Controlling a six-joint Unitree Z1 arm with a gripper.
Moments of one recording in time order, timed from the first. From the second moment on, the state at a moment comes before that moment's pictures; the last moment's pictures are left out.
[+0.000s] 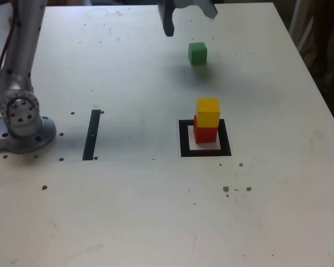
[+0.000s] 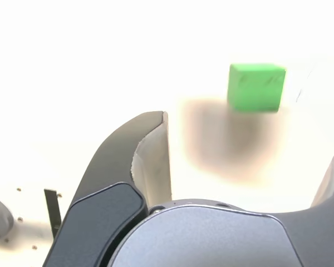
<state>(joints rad) 0.59 2.08 -1.85 1.36 0.19 0.39</state>
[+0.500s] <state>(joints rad) 0.63 2.26 -1.91 1.31 0.19 0.48</state>
